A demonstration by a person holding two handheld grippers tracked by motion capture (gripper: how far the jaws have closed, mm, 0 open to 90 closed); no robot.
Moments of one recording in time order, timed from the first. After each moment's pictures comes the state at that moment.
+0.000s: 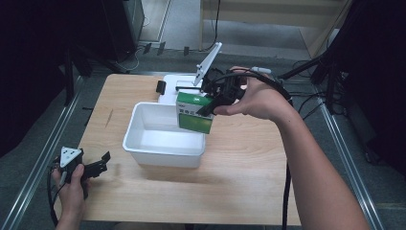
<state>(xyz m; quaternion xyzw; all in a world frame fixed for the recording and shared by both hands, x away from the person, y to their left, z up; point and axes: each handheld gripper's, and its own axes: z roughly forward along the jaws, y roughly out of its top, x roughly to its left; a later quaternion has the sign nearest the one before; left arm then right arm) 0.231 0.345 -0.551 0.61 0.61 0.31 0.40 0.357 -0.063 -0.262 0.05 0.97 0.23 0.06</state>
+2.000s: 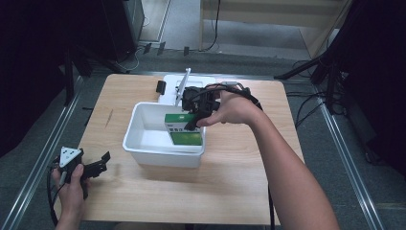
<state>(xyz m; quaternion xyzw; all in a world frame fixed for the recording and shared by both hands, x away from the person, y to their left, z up) 0.231 0.346 -0.551 0.61 0.61 0.31 0.40 0.379 -0.017 -0.338 -0.01 0.98 0.18 0.02</state>
